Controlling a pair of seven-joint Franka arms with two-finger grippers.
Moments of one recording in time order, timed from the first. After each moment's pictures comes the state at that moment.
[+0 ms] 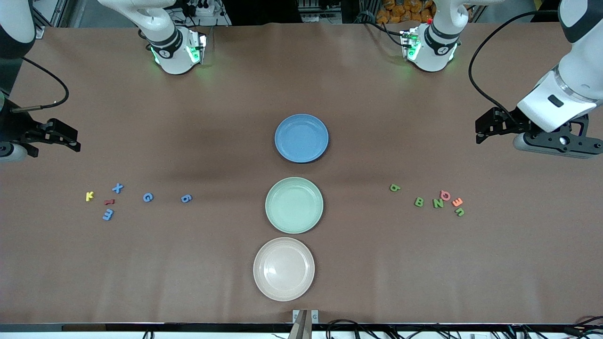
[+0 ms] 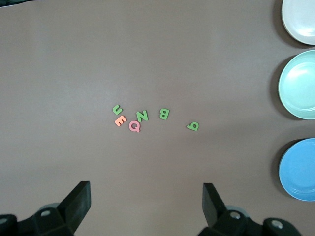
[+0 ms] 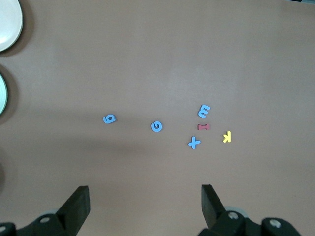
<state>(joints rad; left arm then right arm) -0.10 0.08 -0.08 -1.53 0.00 1.66 0.00 0.01 0.07 -0.05 -1.59 -0.01 1.69 -0.17</state>
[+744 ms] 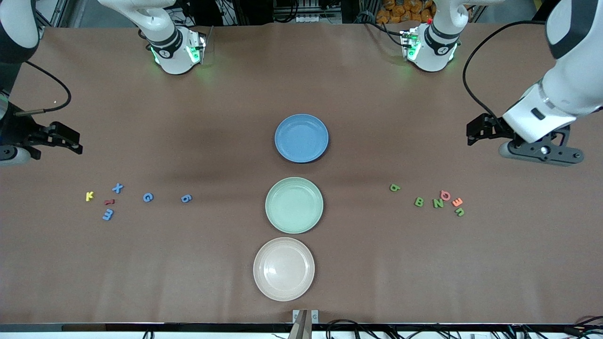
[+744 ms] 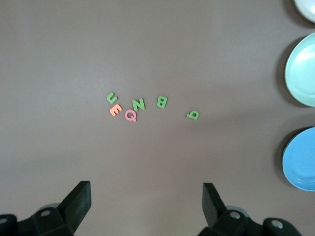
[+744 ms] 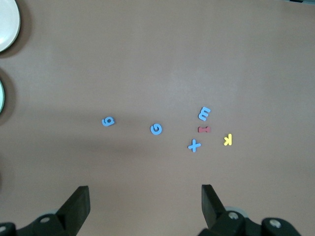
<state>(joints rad) -0.11 0.11 -0.08 -1.55 0.00 1.64 0.00 0.01 0.08 -0.05 -1.61 -0.01 1.72 -0.17</state>
